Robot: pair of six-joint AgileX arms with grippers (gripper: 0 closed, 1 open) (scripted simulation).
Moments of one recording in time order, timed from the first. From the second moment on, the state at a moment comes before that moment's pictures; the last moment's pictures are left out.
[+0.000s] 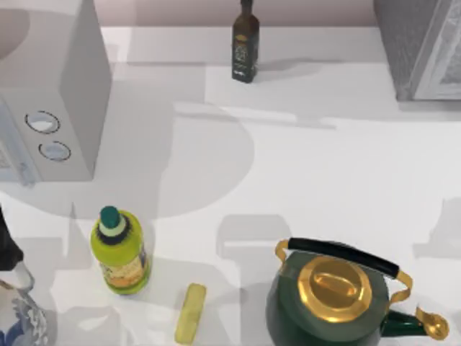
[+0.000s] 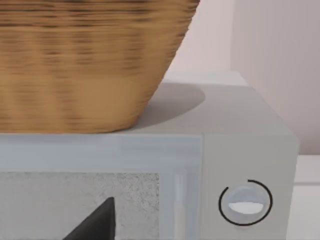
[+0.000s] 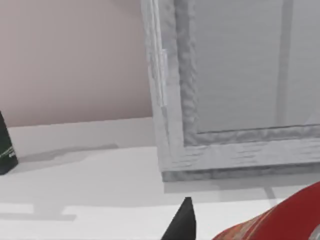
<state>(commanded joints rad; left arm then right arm) 0.00 0.00 0.00 0.00 0.00 0.00 0.09 0.20 0.19 -0.08 0.08 0.10</state>
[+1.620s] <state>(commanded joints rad) 0.00 0.00 0.00 0.00 0.00 0.00 0.14 0.78 1.04 -0.25 0.09 0.03</state>
